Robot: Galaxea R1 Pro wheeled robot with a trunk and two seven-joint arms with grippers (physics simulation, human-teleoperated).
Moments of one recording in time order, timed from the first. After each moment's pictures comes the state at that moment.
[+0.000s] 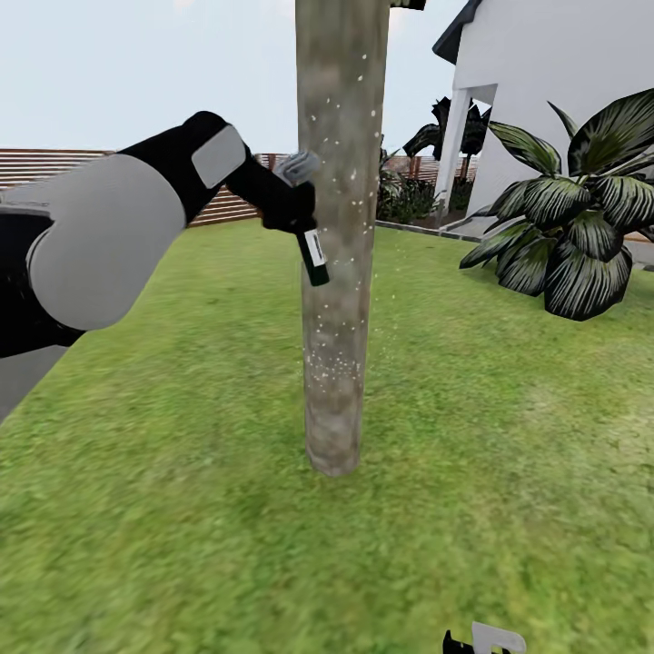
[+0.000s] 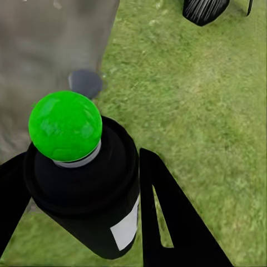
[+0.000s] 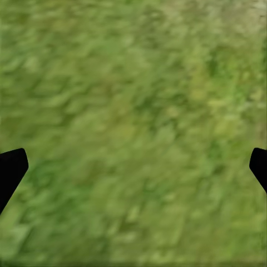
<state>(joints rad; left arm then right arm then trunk) -2.04 -0.17 0.02 -0.03 0.23 0.96 -0.27 -0.43 0.02 -0.09 -0.01 -0.02 -0.41 -0.30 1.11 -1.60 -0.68</state>
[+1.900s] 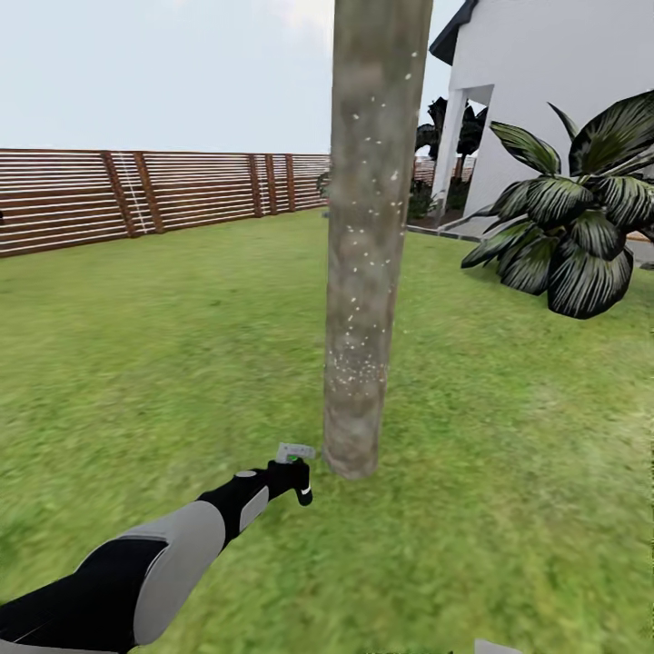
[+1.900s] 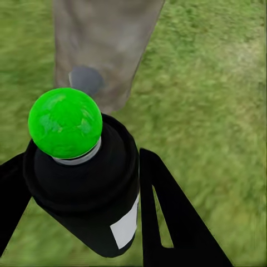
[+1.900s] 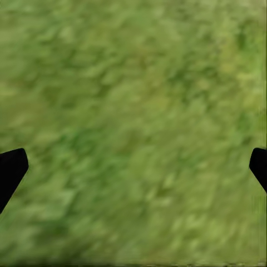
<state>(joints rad) -0.96 -0.17 0.03 -0.03 -0.06 -0.02 -0.26 -0.43 0.01 -0.09 0.05 -0.01 -0.40 -0.30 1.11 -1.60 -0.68</state>
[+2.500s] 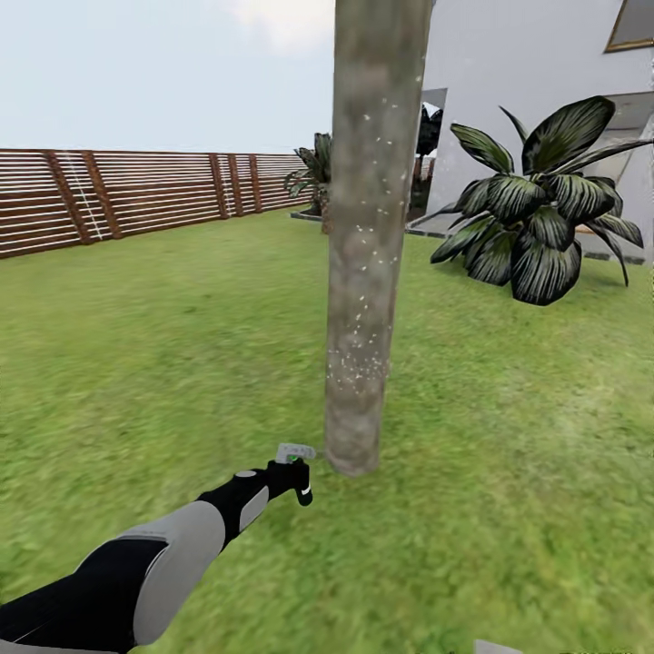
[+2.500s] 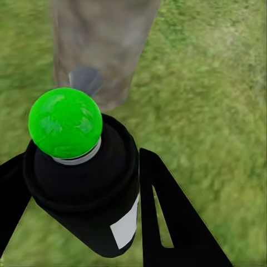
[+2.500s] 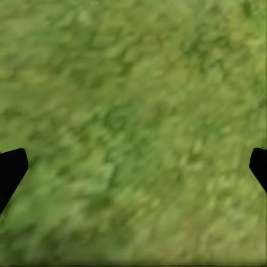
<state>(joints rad) -0.96 -0.17 0.03 -0.03 -0.05 -0.02 -0.26 -0.43 0.01 -0.09 0.05 -0.01 -0.40 -0.30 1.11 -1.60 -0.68</state>
